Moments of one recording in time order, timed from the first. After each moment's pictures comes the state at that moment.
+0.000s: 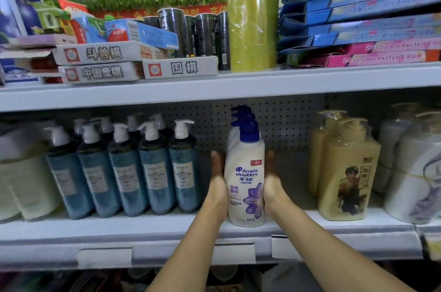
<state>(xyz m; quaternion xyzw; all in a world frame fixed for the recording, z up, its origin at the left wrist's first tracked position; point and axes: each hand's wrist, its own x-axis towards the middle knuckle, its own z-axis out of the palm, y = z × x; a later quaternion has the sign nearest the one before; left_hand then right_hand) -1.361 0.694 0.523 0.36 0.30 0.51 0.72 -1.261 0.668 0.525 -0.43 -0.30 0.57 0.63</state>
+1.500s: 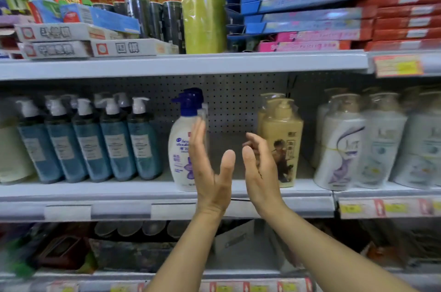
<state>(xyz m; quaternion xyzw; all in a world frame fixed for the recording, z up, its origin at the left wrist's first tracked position) -1.278 0.584 0.512 0.61 0.27 0.72 0.18 -1.180 0.563 0.514 -0.49 -0.57 0.14 0.64</state>
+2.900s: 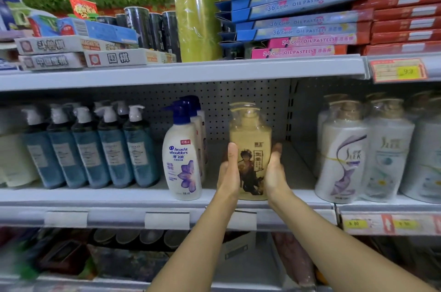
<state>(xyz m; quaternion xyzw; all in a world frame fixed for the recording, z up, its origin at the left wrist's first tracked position) -1.224 0.609 0.517 0.52 0.43 0.51 0.53 -1.130 0.616 0.509 -0.53 -0.33 0.46 0.63</state>
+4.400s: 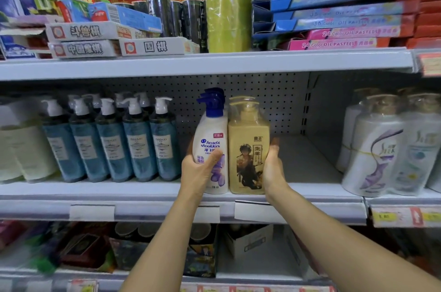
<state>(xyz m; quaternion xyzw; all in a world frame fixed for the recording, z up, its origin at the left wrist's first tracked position) -1.357 0.638 0.510 0.49 0.41 0.60 0.49 -1.200 0.630 0.506 -0.57 -0.32 0.43 0.62</state>
